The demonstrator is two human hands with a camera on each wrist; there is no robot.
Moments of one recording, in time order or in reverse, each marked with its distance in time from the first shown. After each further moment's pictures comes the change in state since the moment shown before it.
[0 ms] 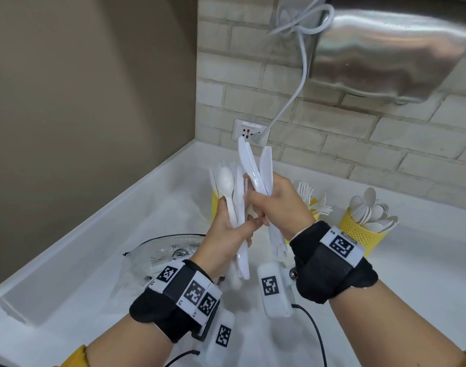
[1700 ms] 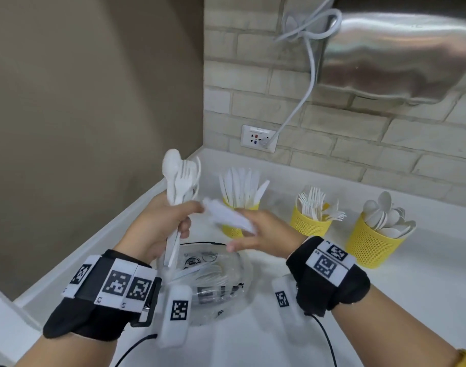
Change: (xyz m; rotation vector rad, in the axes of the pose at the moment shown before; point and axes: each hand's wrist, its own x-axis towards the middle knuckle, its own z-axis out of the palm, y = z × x) left_hand -0.001 0.068 -0.091 0.113 0.207 -0.150; right_hand 0.003 0.019 0.019 -0.438 -0.498 -0.109
